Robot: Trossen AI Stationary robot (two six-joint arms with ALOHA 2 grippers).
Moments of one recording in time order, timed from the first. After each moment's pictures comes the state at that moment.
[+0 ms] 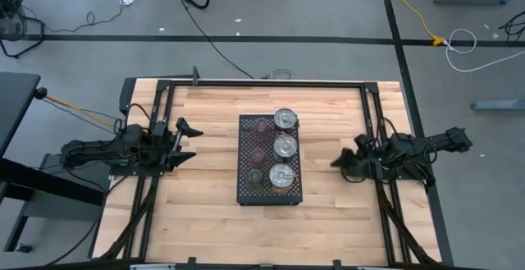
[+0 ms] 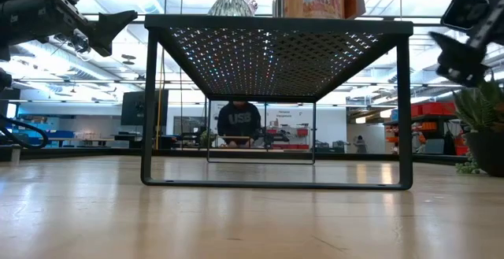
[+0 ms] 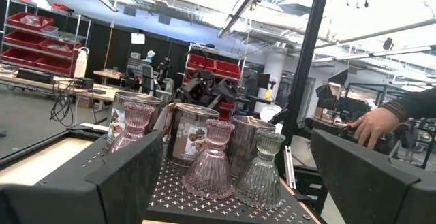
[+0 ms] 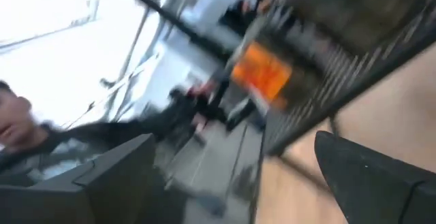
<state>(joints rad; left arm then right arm) 0.06 0.00 0.01 0.30 0.10 -0.28 0.24 0.03 0.02 0.12 -0.10 0.93</state>
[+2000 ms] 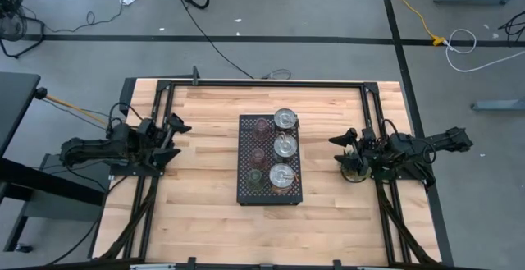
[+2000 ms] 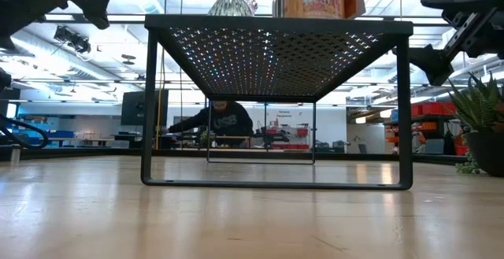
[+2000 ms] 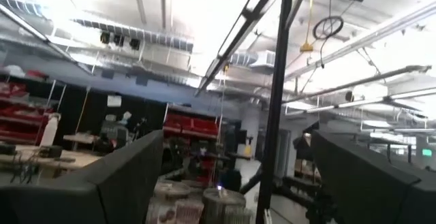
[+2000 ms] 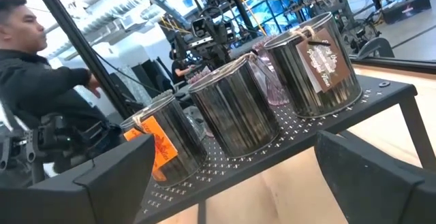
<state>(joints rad) 0.02 0.02 0.01 0.59 0.10 -0.28 0.24 0.04 0.02 0.12 0.28 0.46</state>
